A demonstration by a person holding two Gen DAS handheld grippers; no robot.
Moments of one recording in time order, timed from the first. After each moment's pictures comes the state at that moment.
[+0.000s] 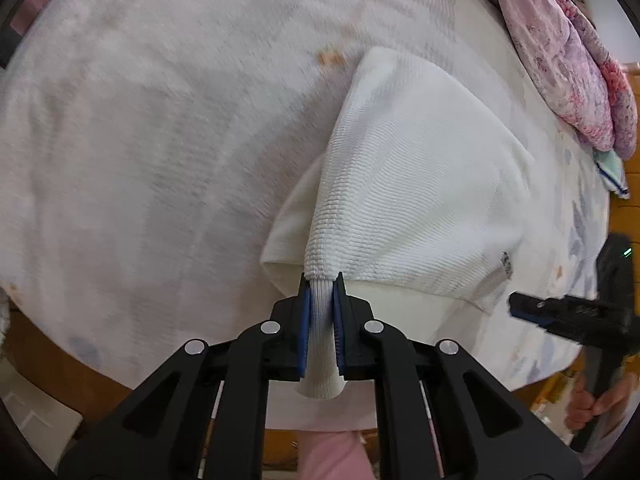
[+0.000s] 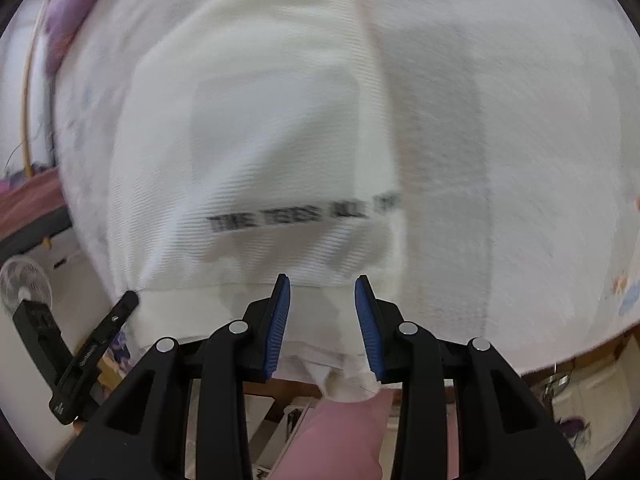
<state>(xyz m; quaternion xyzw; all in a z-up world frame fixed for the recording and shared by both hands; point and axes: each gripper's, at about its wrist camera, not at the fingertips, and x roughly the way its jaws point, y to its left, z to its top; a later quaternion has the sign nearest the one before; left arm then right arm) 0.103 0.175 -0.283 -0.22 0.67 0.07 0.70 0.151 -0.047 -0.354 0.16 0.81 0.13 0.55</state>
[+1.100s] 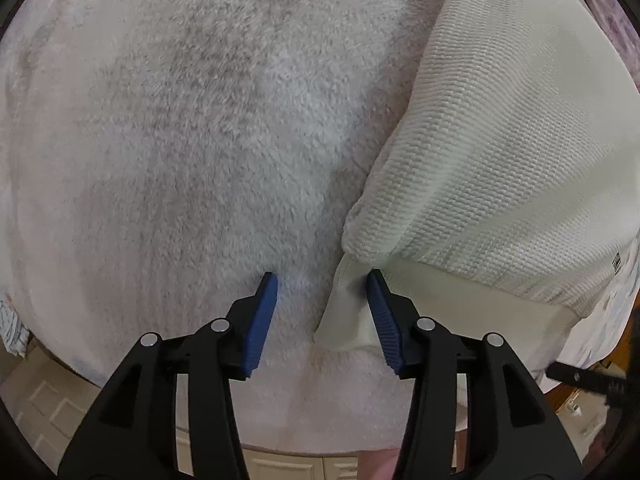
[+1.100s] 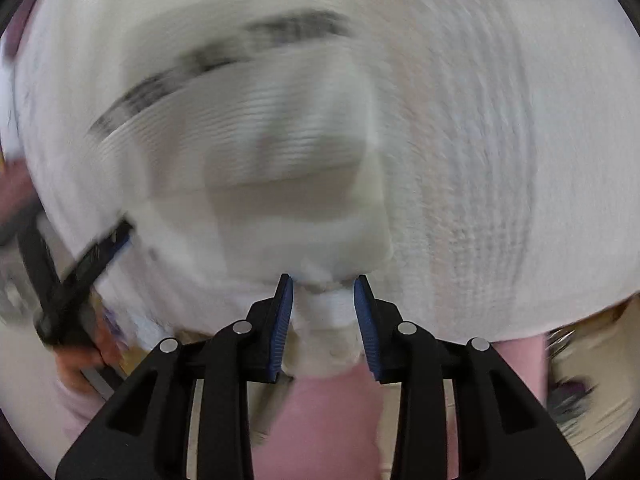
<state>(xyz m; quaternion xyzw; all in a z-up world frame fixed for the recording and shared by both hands) 0.077 0.219 -0.389 -0.17 0.75 0.11 0.63 0.057 -0.037 -0.443 0.18 0.87 0.08 0.46</state>
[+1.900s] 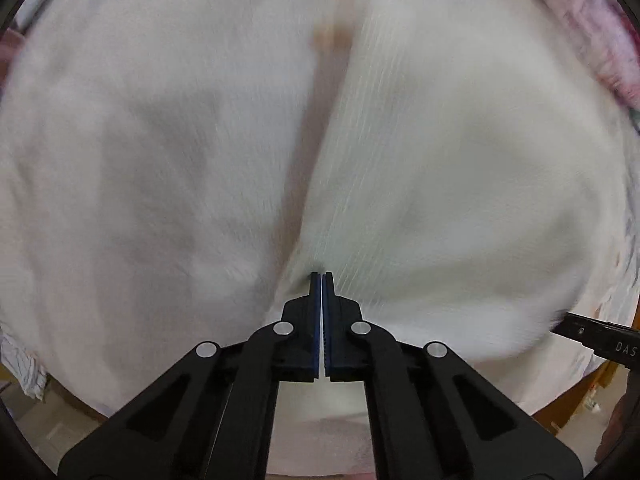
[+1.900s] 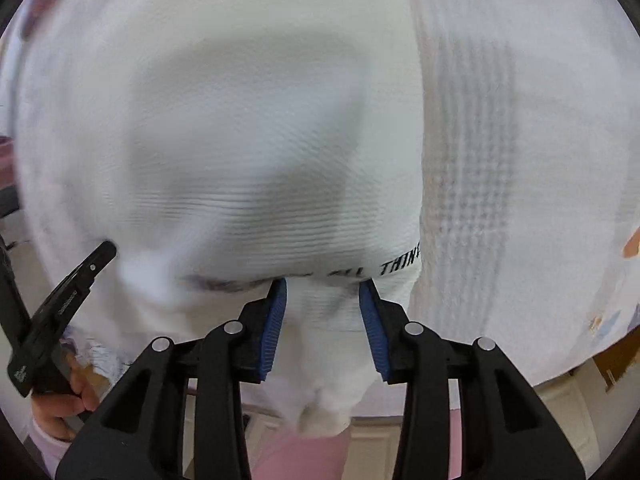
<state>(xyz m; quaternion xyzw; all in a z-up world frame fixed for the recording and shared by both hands) 0.133 0.202 -0.330 -0.13 0.70 0.08 0.70 0.170 0.021 -0.396 0.06 0.81 0.10 0.57</state>
